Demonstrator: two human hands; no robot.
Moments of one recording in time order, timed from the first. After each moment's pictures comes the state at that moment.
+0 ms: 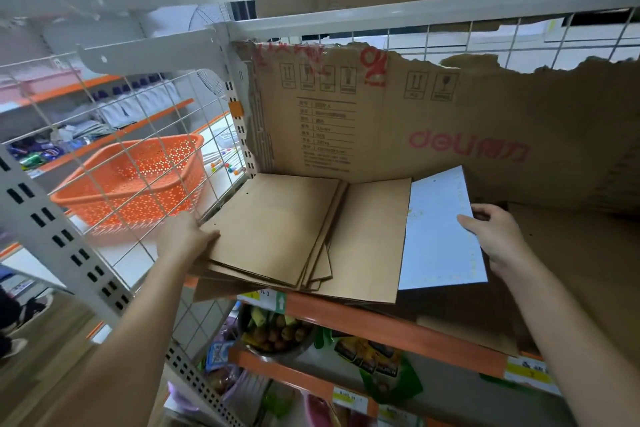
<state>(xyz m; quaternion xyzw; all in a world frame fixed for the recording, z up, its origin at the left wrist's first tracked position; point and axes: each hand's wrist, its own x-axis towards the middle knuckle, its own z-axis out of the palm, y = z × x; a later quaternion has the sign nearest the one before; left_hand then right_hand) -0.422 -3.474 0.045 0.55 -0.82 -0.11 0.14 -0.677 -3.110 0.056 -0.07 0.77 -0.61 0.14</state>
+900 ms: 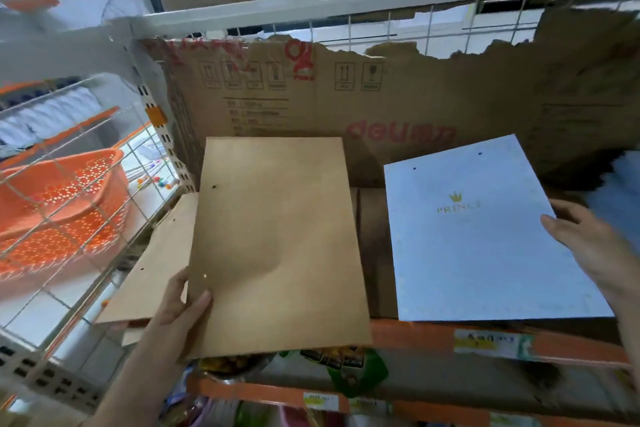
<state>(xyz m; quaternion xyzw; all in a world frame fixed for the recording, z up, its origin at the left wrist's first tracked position) -0.407 -3.323 0.036 0.31 -0.58 -0.73 0.21 -0.686 -2.952 0.062 -0.02 0.79 -0.61 0.06</state>
